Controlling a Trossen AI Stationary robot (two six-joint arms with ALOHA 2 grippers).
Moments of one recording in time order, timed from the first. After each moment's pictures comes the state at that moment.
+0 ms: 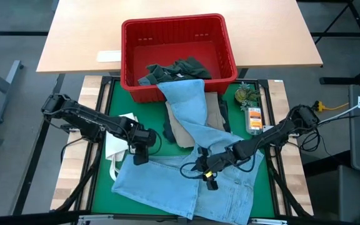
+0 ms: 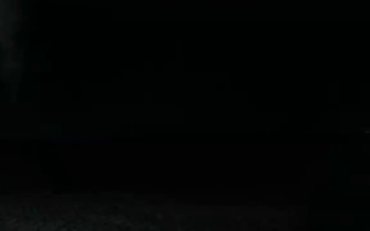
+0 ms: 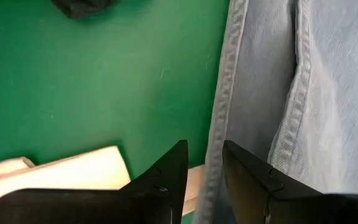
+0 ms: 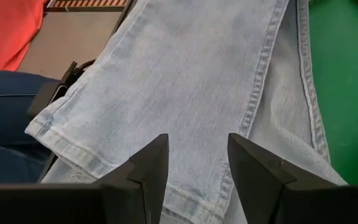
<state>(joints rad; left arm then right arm) -0.21 1.42 0.96 -0.84 0.01 -0.47 0.46 1.64 0.97 0.00 0.03 0.28</state>
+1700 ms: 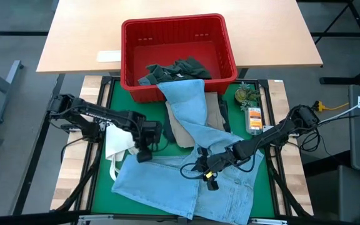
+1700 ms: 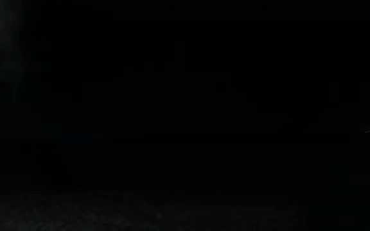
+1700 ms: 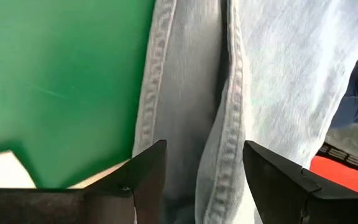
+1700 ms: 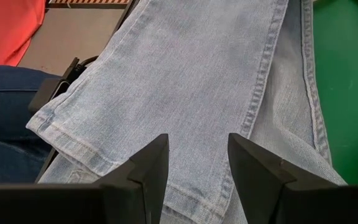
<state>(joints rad) -0.06 1.49 0.96 -0.77 0.45 -0.46 0.46 1.64 0.97 0.00 0.03 0.26</state>
